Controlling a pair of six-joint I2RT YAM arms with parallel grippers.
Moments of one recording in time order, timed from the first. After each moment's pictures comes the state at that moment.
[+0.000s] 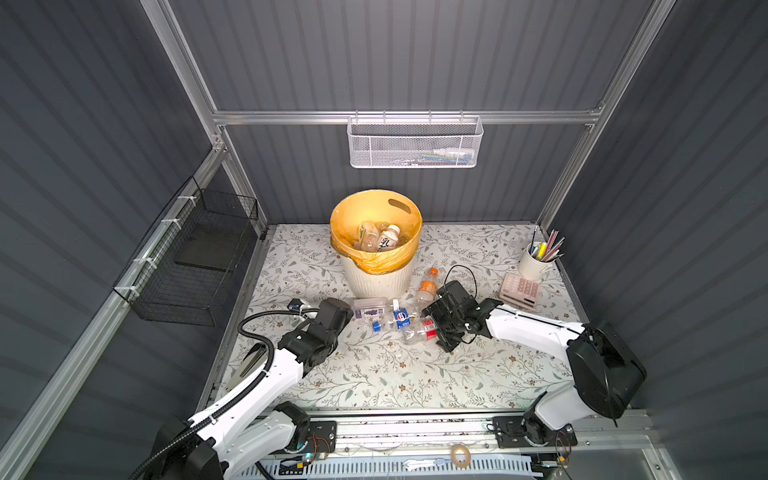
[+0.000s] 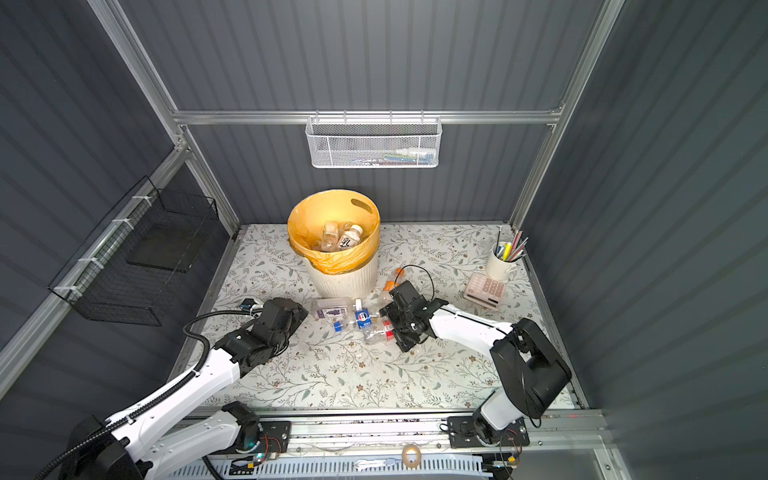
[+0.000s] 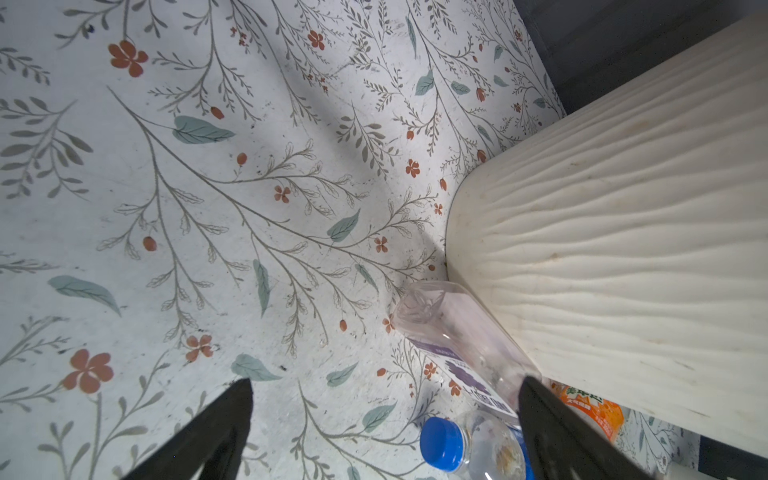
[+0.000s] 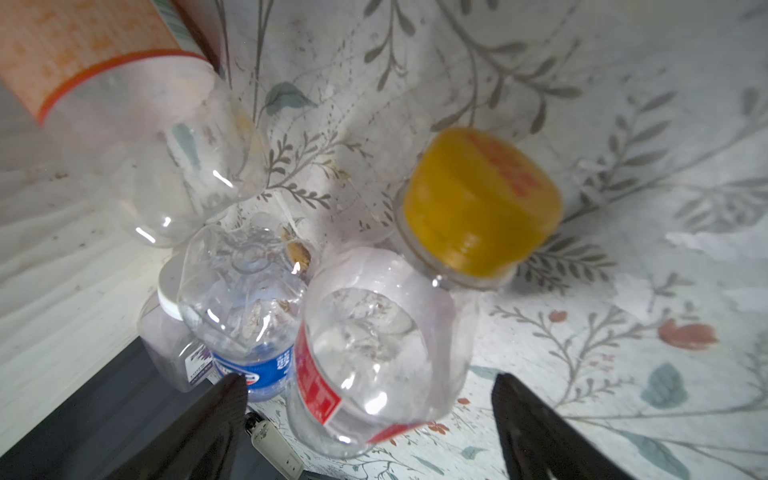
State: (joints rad) left arm -0.59 1.00 0.63 -0.51 -0.46 -1.30; right arm 0.68 1.56 0.88 -0.38 -0.15 1.63
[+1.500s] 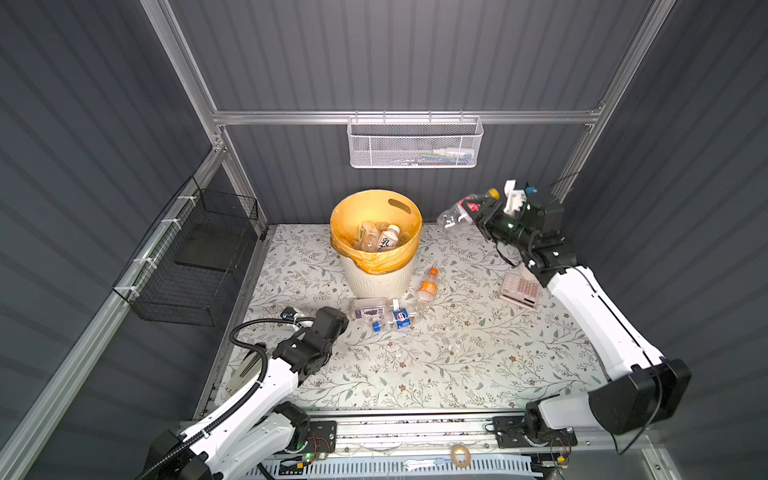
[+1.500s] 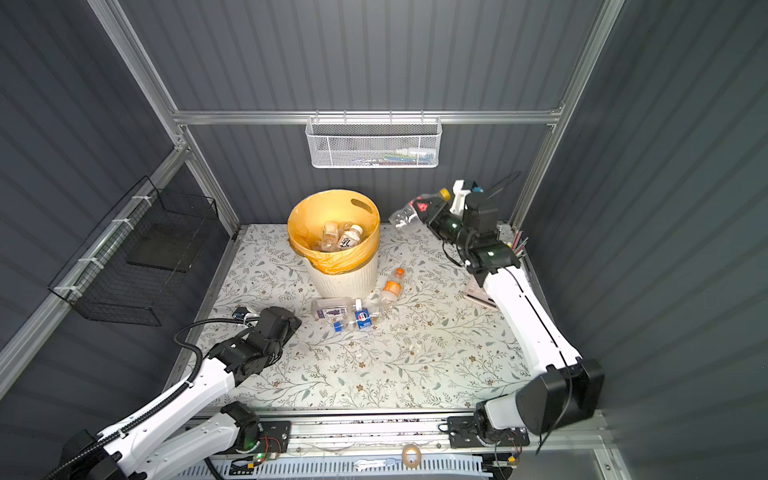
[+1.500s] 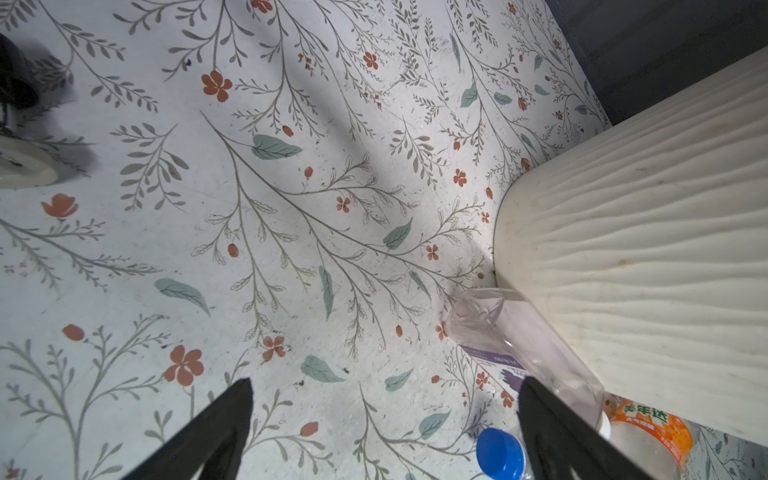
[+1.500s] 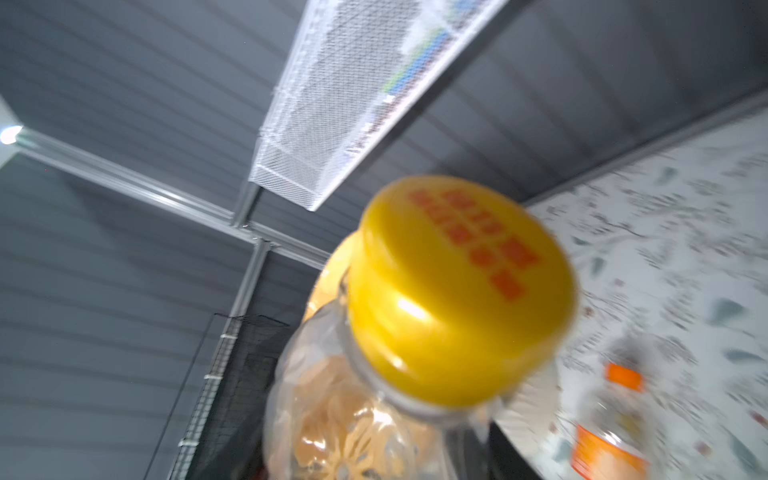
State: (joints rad) left arm -0.59 0.92 0.58 -0.59 -0.51 -1.29; right arm 0.28 1.48 1.53 -0.20 -0.39 0.89
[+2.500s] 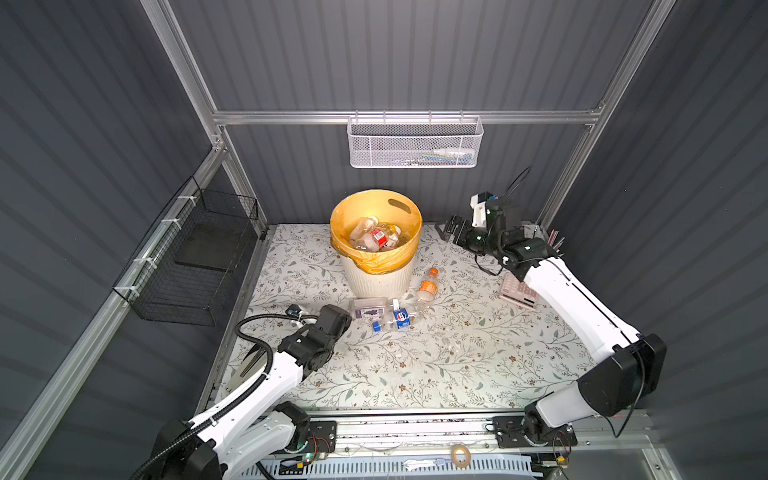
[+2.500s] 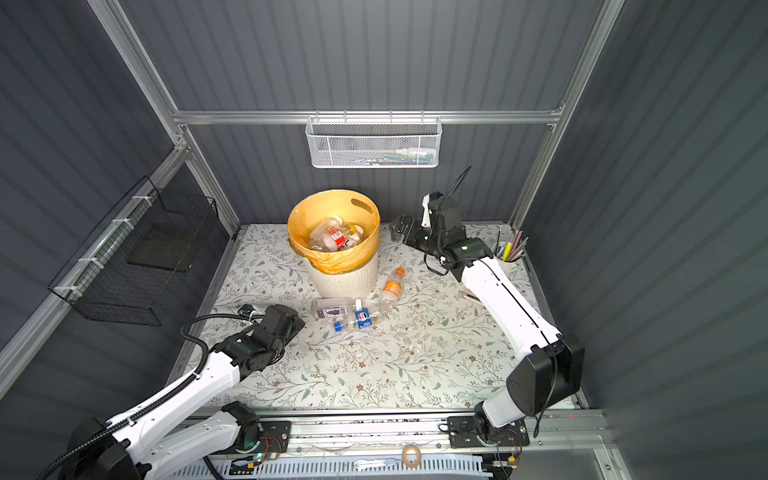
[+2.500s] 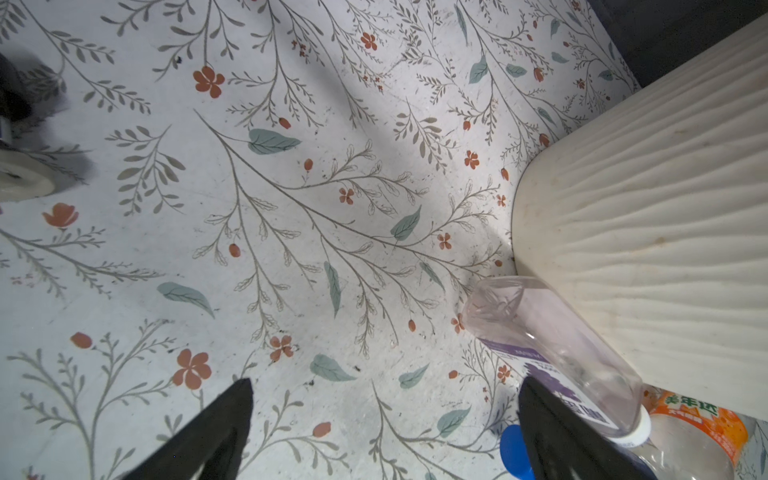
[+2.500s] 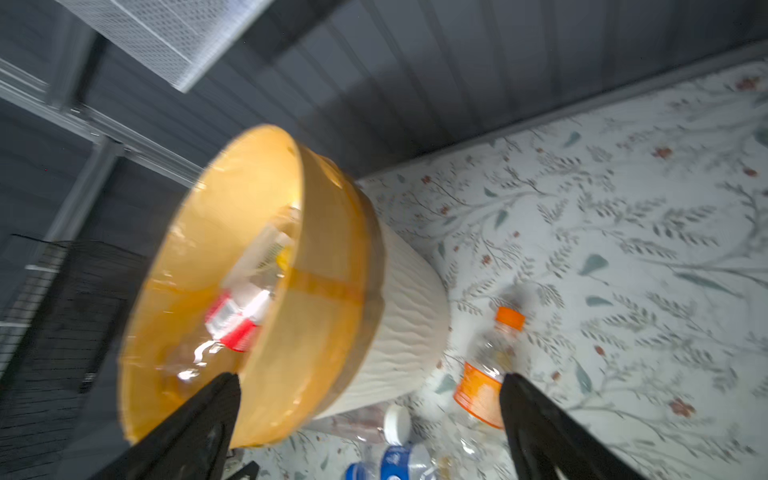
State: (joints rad) left arm -0.59 0.99 0.59 -0.59 -0.49 -1.24; right arm 0.40 1.52 1.46 -0.47 -0.13 0.64
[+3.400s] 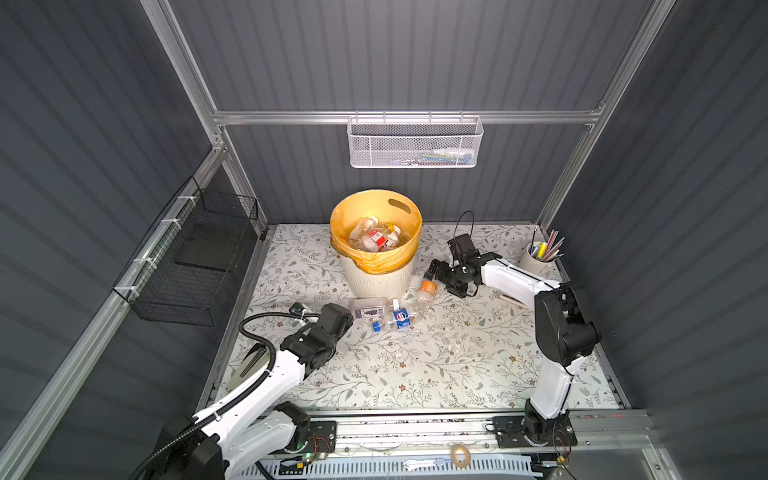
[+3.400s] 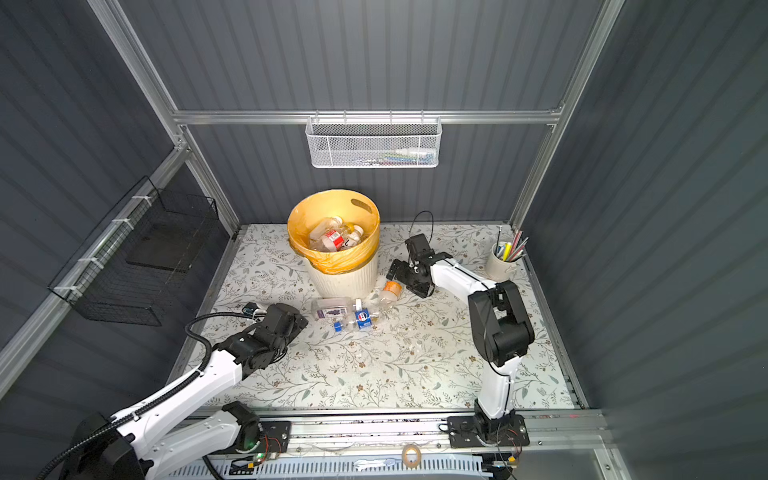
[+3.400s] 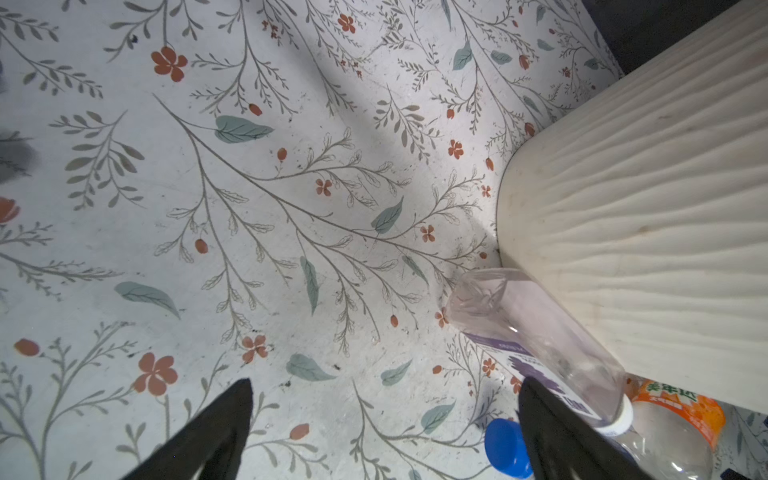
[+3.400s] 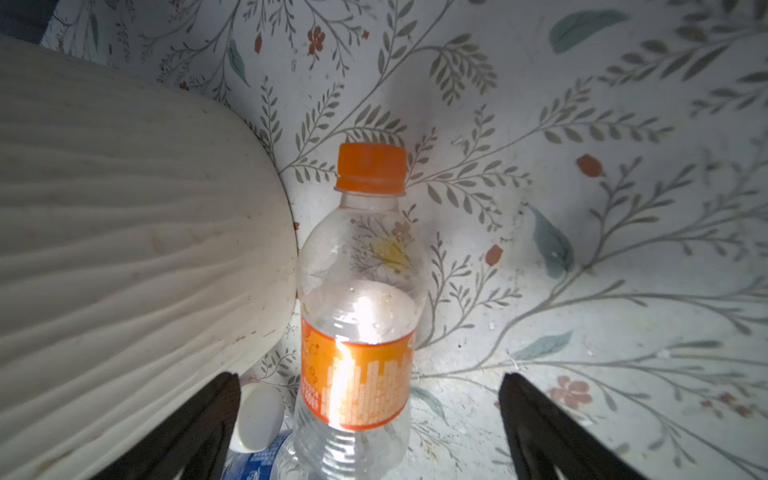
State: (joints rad) left arm -0.59 1.02 0.59 -0.54 -0.46 -1.22; right arm 0.41 1.91 1.36 -0.50 -0.22 0.78
